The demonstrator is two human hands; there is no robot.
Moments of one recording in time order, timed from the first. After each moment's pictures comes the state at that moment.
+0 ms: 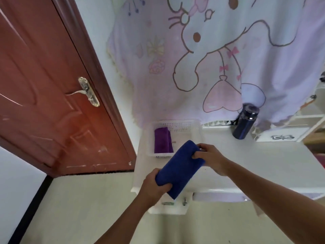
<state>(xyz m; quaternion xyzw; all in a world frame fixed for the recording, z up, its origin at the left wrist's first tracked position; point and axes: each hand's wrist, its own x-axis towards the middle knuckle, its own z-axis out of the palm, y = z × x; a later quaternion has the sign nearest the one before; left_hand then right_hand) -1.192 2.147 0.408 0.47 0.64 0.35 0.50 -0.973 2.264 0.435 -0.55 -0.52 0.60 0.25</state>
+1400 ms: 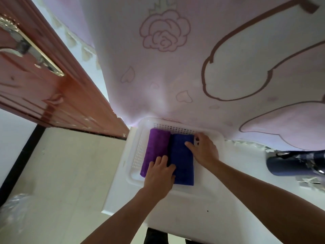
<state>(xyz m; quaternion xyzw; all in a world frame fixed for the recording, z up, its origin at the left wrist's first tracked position) -1.172 2.387 0.292 0.69 0.70 -0.01 0.18 -1.032 2.524 0.280 -0.63 -0.71 0.33 0.04</state>
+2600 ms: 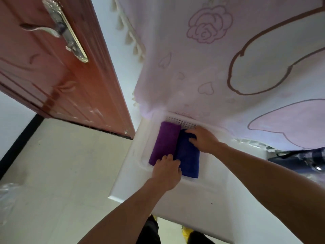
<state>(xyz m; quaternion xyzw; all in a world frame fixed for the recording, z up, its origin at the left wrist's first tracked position) -1.179 2.362 0.301 0.64 0.72 0.01 0.26 -1.062 2.534 0.296 -0.45 -0.85 0.26 -0.11</state>
